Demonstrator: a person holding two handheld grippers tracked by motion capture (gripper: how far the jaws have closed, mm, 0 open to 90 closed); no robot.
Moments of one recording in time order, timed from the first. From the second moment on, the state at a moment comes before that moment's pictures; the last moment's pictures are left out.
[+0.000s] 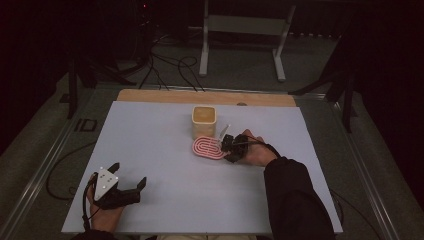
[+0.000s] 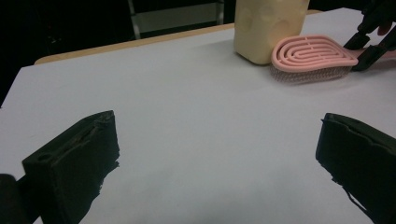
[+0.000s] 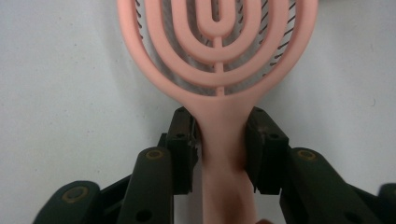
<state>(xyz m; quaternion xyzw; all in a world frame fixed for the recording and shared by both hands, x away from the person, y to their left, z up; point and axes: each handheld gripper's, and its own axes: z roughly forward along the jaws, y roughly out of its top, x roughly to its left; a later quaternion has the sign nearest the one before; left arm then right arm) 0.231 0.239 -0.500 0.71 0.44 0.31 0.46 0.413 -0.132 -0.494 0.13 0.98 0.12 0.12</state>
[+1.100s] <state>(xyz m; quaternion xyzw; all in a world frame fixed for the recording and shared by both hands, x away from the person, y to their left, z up) 0.231 0.238 -0.501 0.71 0.44 0.31 0.46 0.382 -0.139 -0.494 0.21 0.97 0.16 0.03</state>
